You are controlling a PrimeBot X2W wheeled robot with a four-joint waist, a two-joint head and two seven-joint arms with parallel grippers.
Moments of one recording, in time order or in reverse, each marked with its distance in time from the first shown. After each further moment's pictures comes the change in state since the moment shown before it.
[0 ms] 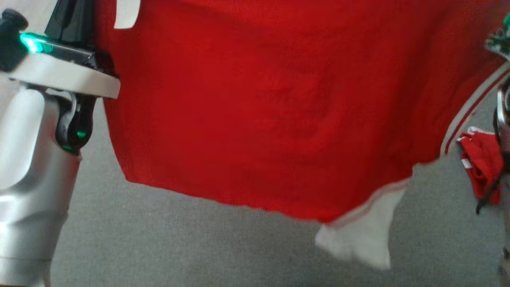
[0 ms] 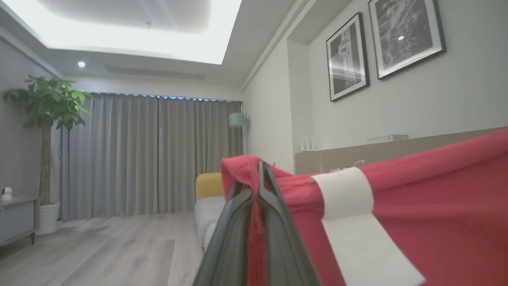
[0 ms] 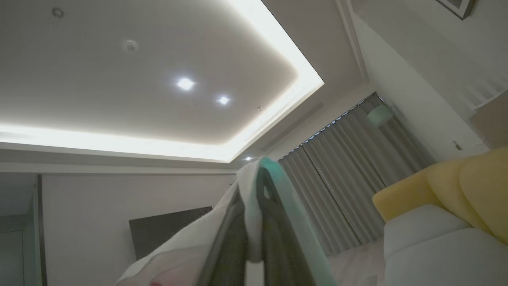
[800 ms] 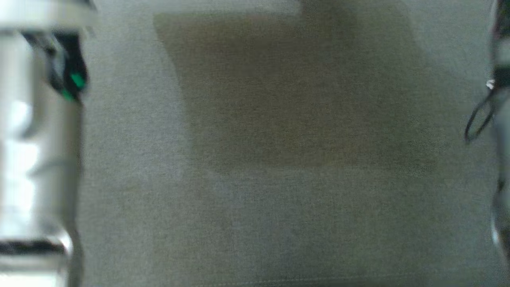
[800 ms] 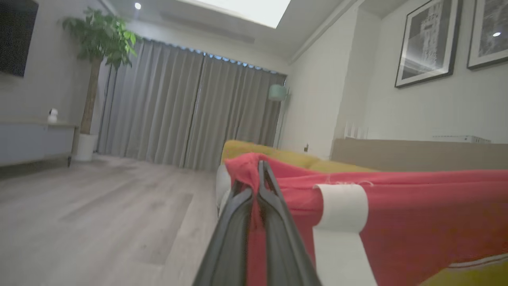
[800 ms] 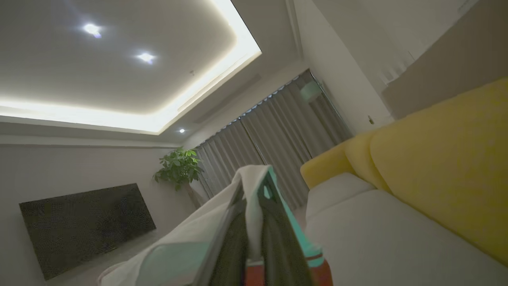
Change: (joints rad) left arm -0.216 -0.164 0.204 0.294 0.091 0.016 -0.145; right arm -0.403 0.070 0.052 0.477 -0.209 0.000 -0.165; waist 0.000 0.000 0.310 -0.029
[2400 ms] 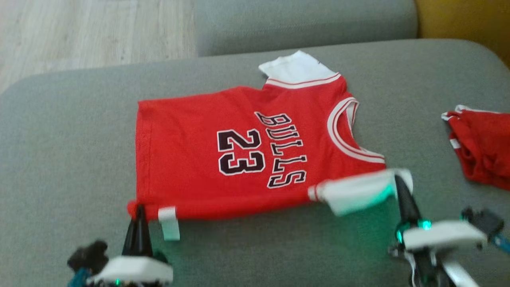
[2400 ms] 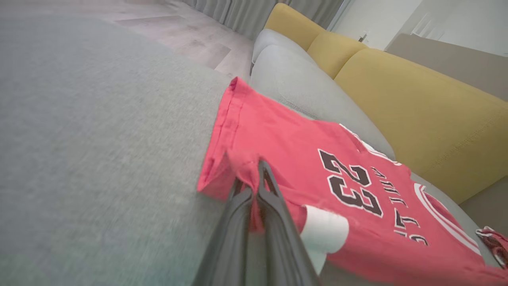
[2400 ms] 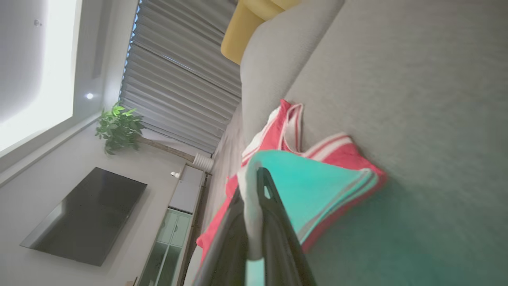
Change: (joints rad) left arm 0.966 -0.169 0.041 -0.113 -0.068 -0.016 0.001; right arm 1.099 -0.026 0.224 -0.318 0.510 0.000 0.010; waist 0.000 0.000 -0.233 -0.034
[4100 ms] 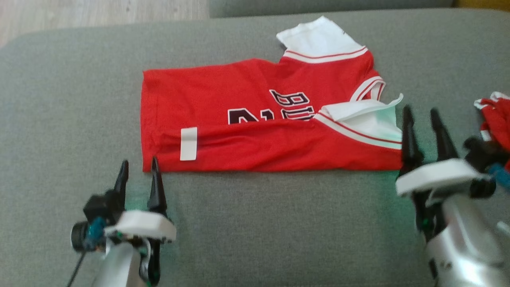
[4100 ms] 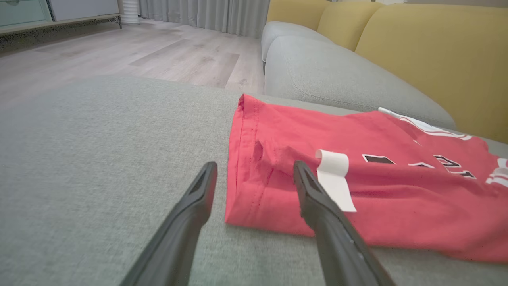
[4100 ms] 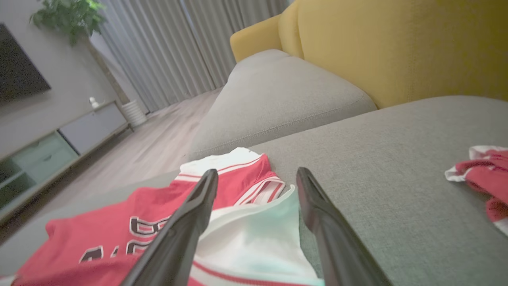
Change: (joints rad) left arm -0.244 -0.006 0.018 0.107 0.289 0.100 0.000; right arm -0.357 0.129 -0.301 0.317 -0.900 0.000 -0.031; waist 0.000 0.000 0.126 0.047
